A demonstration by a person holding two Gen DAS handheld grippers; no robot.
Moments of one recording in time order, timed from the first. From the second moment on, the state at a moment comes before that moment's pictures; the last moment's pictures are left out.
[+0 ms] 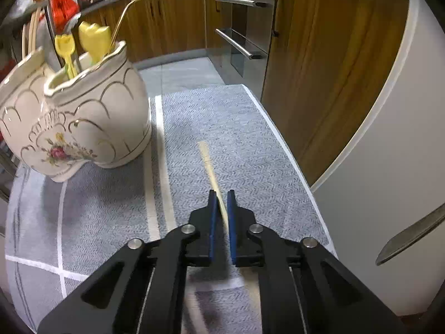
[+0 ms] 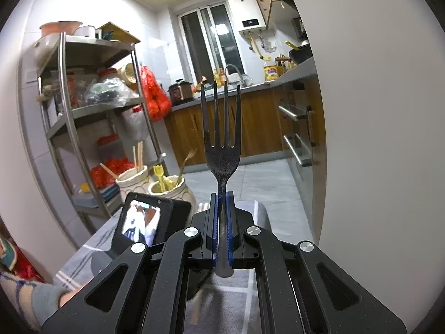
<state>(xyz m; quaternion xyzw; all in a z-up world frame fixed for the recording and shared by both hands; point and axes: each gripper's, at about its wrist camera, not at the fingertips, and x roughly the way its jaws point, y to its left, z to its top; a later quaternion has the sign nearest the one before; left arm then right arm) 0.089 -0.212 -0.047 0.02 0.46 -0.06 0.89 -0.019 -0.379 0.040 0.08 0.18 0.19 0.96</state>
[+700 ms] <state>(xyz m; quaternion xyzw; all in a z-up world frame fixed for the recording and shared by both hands) -0.022 -0.129 0.019 0.06 0.27 -0.20 0.94 -0.019 -0.334 0.036 0.03 0.18 0.20 0.96</state>
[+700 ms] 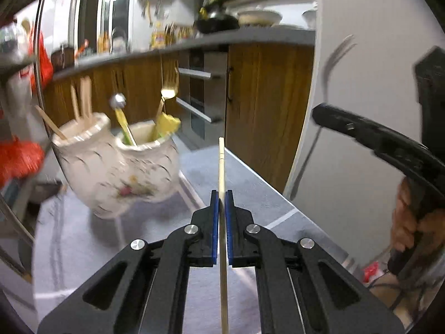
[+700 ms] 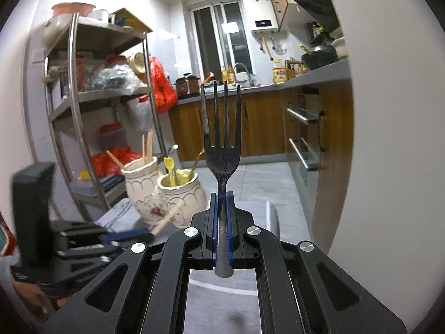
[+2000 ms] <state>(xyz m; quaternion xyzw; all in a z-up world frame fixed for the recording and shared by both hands) 0.043 0.053 0.137 -0.05 0.00 -0.18 0.98 0.079 -0.212 0.084 0.03 0.15 0.23 0.96</state>
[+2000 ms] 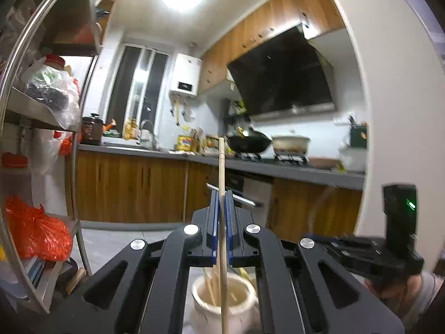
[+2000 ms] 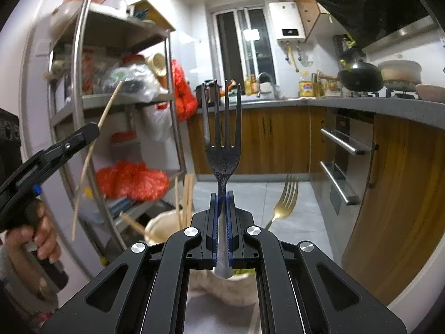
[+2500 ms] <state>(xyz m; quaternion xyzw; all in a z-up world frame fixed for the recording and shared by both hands) 0.148 0.038 0.098 -0.10 0.03 -0.15 0.98 0.110 -0.200 0.052 0.01 0.18 0.21 0.96</state>
